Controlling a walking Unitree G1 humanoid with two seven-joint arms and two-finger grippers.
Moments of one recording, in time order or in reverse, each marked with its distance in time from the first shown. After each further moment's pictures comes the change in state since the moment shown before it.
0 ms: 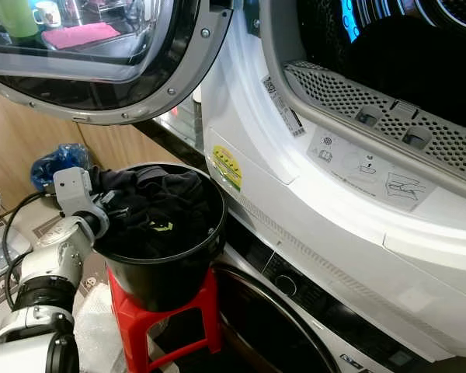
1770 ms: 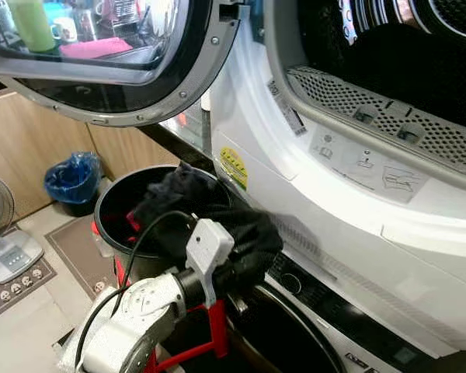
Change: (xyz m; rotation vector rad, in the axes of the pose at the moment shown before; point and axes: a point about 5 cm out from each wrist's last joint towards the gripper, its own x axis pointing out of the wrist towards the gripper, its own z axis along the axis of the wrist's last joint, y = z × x) left arm -0.125 -0.172 -0.059 0.280 0.010 -1.059; right arm 0.002 0.013 0.010 0.055 -0.040 0.033
